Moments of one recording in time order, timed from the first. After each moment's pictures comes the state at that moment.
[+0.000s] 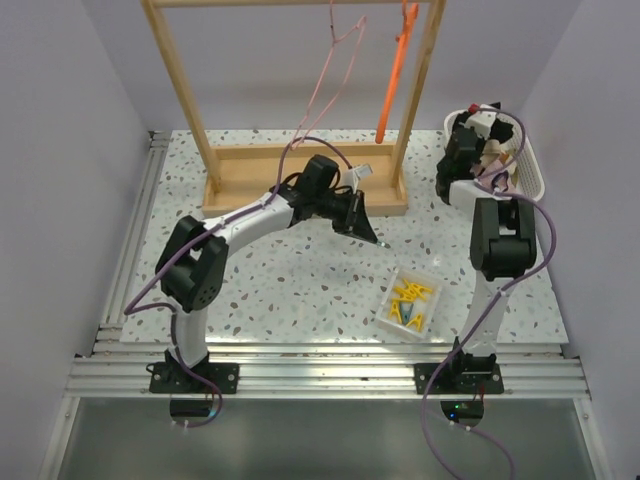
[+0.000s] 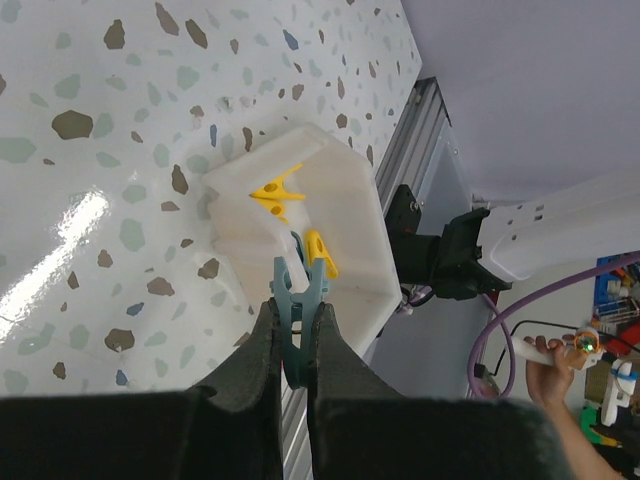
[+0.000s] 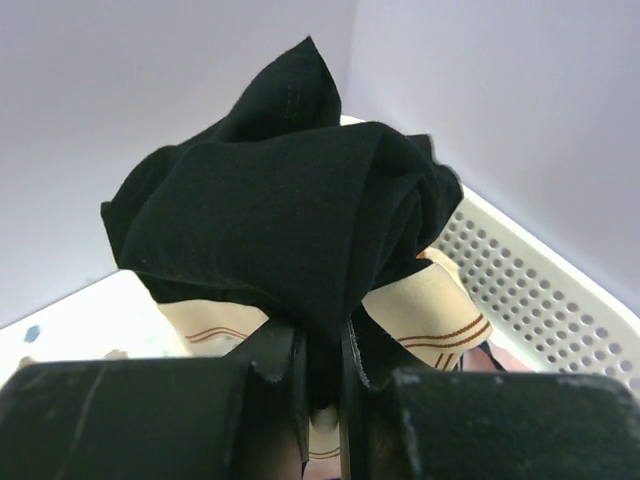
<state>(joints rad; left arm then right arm) -0.67 1.94 1.50 -0.23 0.79 -0.56 0.01 2.06 1.37 0.69 0.68 -0.04</state>
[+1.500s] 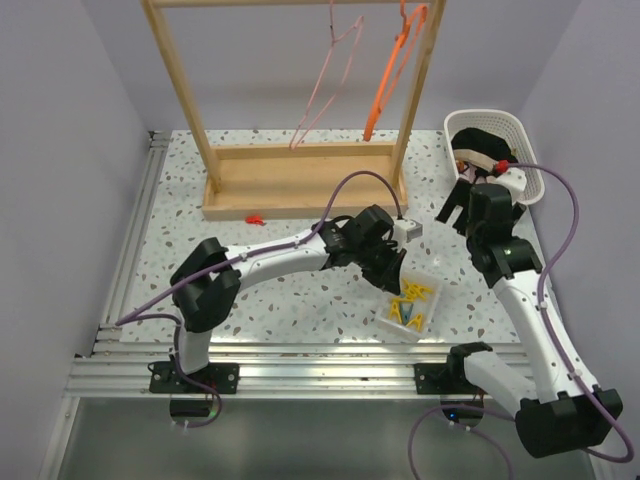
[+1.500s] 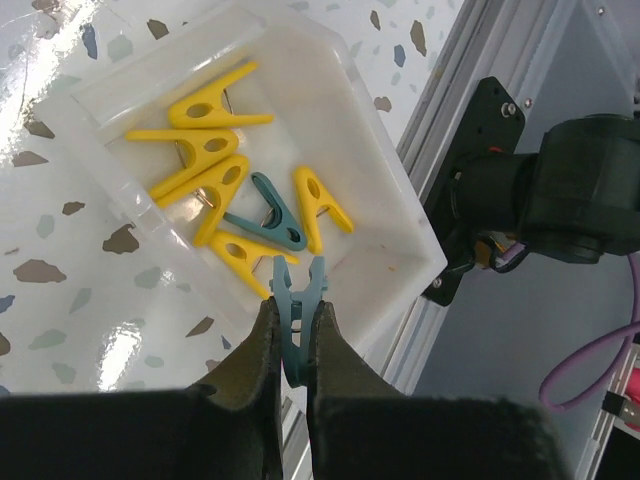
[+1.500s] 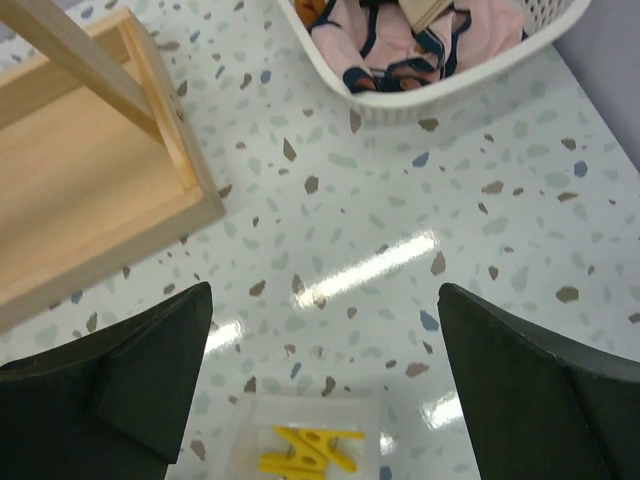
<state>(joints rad) -1.01 1.91 1.49 -0.38 0.45 -0.38 0.17 0.99 1.00 -0.51 0.47 0.43</state>
